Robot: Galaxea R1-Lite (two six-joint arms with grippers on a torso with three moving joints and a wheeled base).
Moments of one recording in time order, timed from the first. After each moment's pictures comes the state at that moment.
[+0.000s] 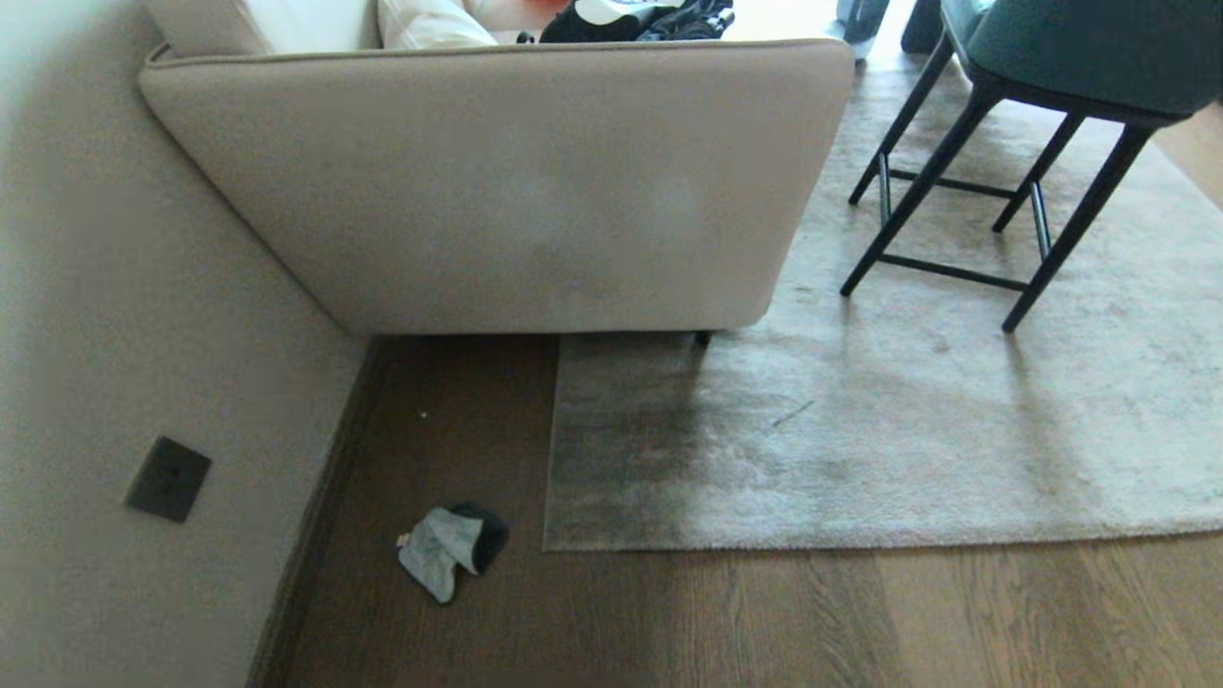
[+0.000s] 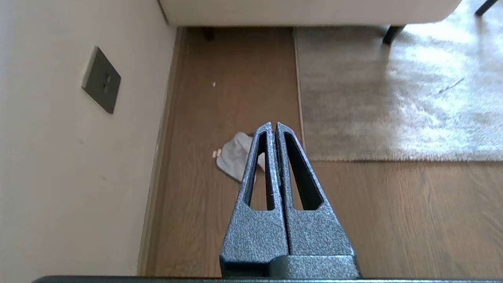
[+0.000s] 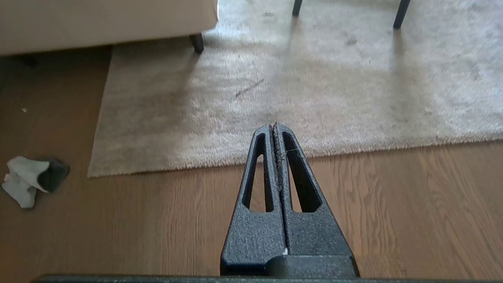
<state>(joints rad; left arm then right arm) -0.01 0.00 0.00 0.00 0.00 -0.01 0.00 0.00 0.00 0.00 -0.05 0.06</state>
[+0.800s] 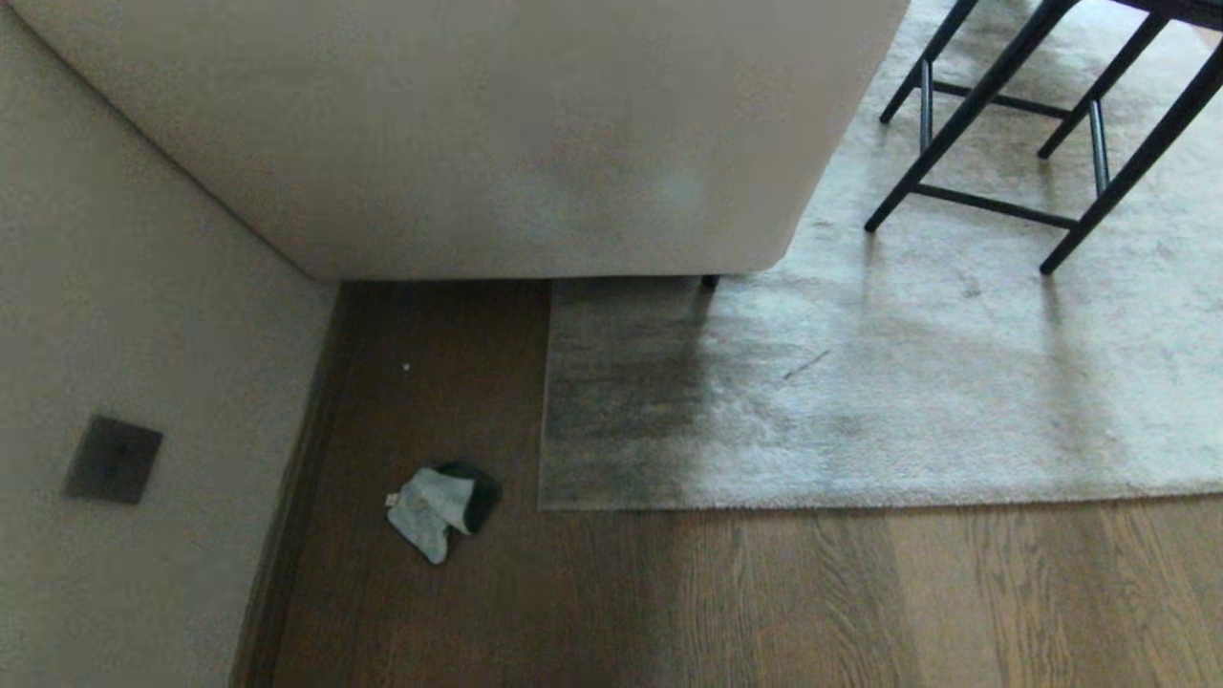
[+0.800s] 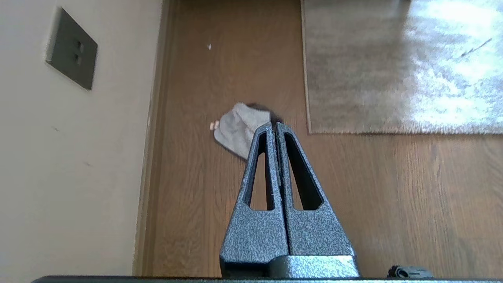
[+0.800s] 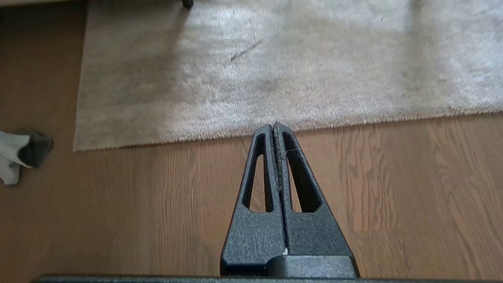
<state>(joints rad) -0.01 0.00 0.00 0.00 0.00 -0.01 0.00 0.00 0.00 0.00 -0.05 0.06</state>
